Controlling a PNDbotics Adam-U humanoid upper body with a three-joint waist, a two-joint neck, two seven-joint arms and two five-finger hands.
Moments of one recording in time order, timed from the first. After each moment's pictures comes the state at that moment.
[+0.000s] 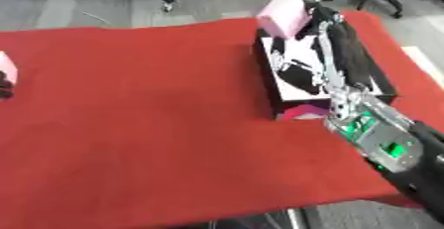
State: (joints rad) left arm -0.40 0.20 0.27 -1.62 0.11 0.00 -0.76; right arm -0.26 -0.88 0.27 -1.90 0.00 0.54 -0.57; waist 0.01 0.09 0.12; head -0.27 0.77
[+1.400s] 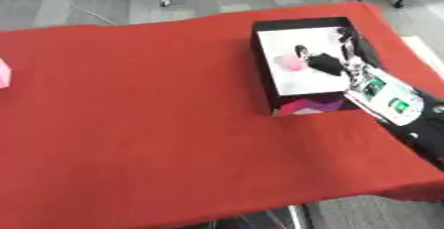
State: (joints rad) left arm -0.44 0.31 0.31 -1.61 -0.15 -0.17 -0.68; right arm -0.19 -0.94 0.26 -1.69 -0.05 0.60 -0.52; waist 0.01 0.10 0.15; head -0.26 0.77
